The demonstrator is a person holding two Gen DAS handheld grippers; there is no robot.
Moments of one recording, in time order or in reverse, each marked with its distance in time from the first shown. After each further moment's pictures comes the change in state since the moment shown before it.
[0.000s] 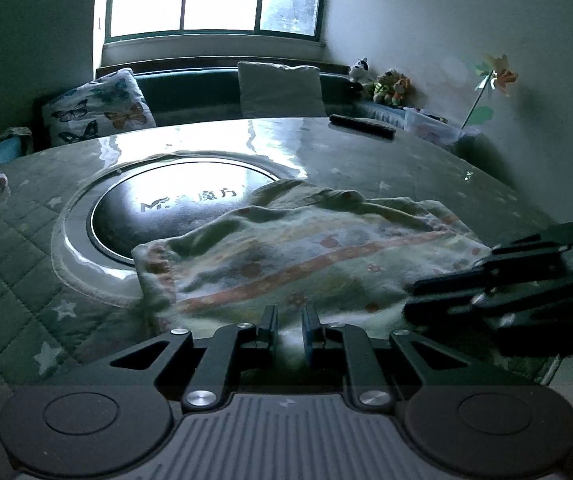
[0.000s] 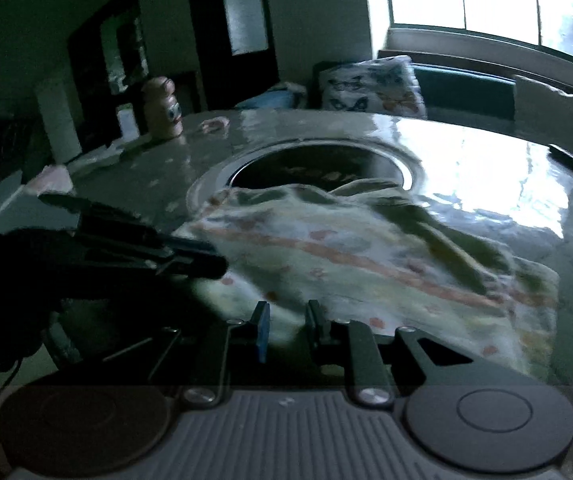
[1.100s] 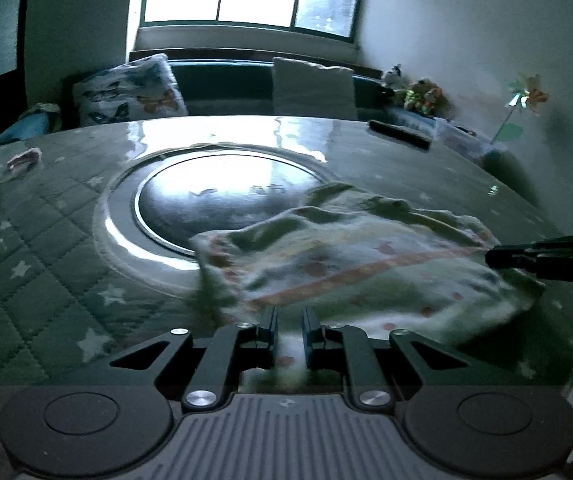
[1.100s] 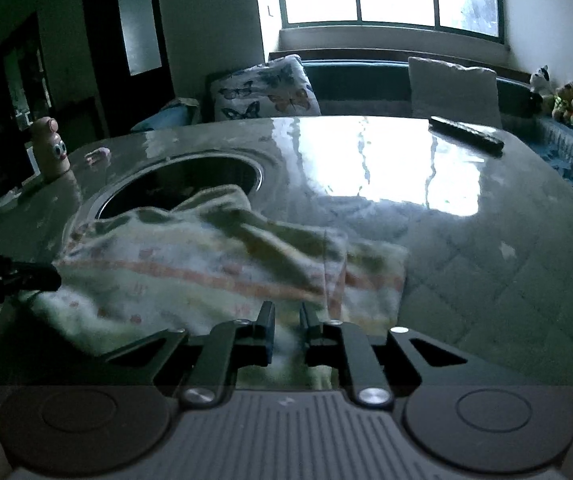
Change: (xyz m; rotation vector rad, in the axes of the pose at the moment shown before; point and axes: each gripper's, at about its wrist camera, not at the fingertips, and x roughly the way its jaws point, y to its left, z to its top) left arm -0.007 0.037 0.003 -0.098 0.013 0.070; right arm -0.004 -0.079 0.000 0.152 -0.019 -0.241
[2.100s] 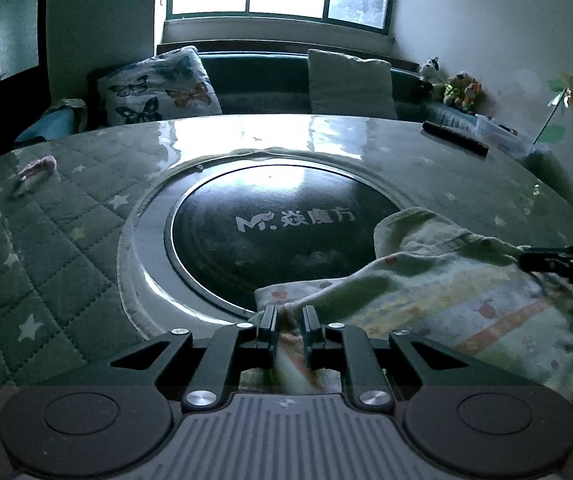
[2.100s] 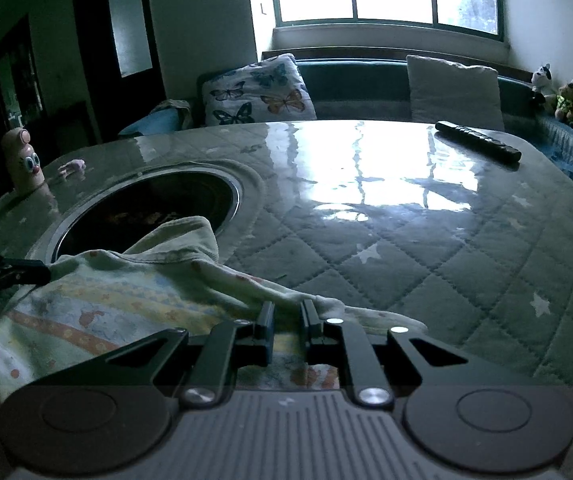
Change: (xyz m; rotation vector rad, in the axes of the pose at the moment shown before) left arm 0.053 0.034 0.042 -0.022 0.029 0.095; right arm 0.062 -0.014 0.035 0.013 0.006 -0.021
